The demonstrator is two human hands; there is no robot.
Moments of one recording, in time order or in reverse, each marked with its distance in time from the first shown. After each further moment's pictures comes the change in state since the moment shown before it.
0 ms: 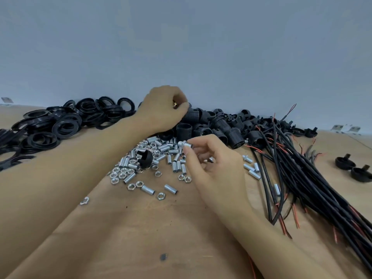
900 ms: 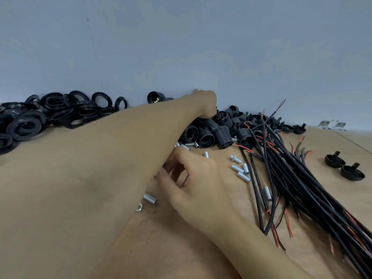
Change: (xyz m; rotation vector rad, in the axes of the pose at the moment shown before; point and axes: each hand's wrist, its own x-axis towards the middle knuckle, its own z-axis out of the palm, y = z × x) left_hand 0.106 0.053 0.122 0.308 -0.492 -0.023; right_hand 0.001 0.011 0.000 -0.057 -0.261 -0.010
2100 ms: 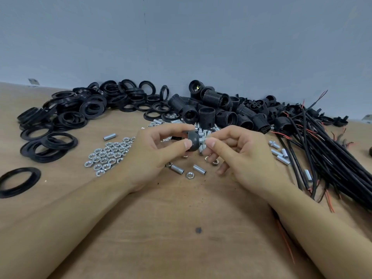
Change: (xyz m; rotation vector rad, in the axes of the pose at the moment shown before) left_hand -0.279 -0.096 0.025 -1.359 0.324 0.032; right_hand 0.000 -0.008 -0.003 0.340 -0.090 0.270
